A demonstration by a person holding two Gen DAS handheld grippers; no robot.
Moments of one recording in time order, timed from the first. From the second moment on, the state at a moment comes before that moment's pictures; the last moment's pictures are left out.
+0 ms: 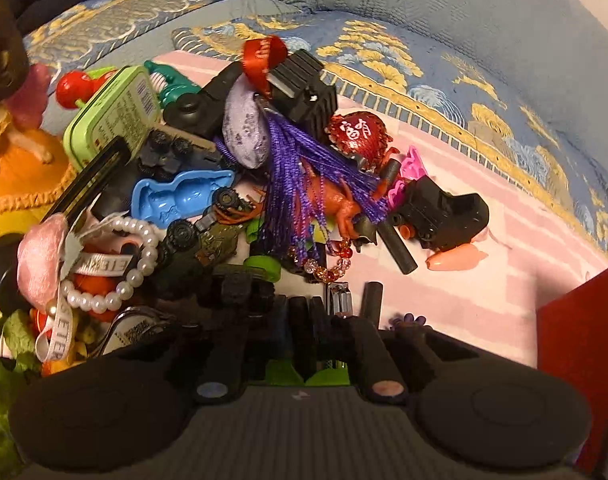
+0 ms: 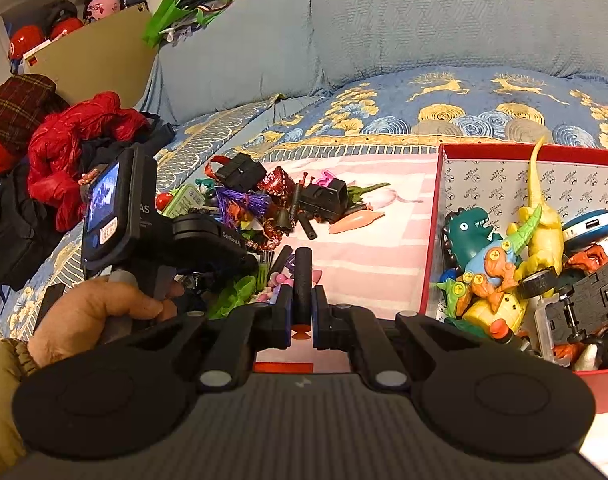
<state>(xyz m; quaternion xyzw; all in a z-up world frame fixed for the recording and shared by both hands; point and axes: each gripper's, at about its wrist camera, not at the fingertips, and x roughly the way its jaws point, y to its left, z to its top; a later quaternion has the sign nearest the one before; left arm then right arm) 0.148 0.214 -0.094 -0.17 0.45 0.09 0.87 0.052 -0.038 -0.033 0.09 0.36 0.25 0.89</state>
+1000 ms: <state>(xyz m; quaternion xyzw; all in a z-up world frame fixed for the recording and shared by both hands) 0.100 -0.034 0.004 -0.09 0.40 -0.12 0.91 0.063 -0.204 -0.012 0.13 0.34 0.03 0.93</state>
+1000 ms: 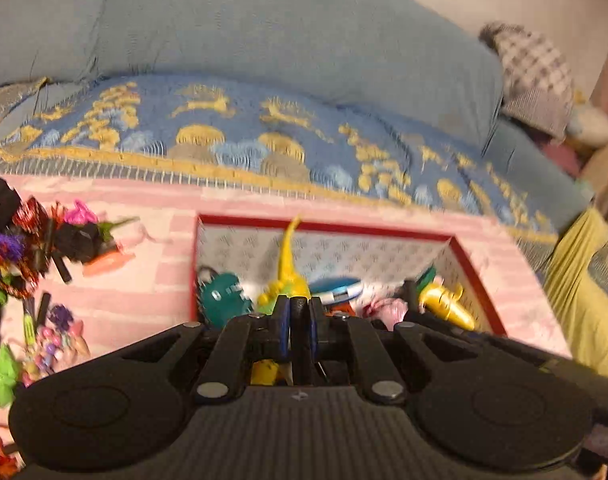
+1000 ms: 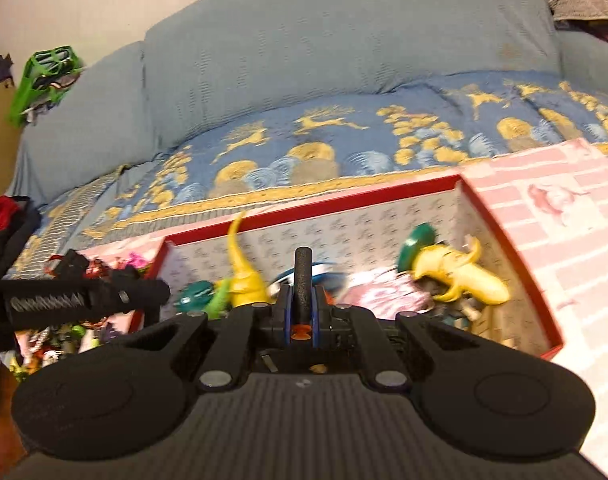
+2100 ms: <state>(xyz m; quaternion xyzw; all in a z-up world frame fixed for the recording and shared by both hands) 0.097 -0.061 -0.011 -0.02 0.43 -0.06 0.90 0.043 -0.223 0.002 0.15 0.34 0.03 0.93</state>
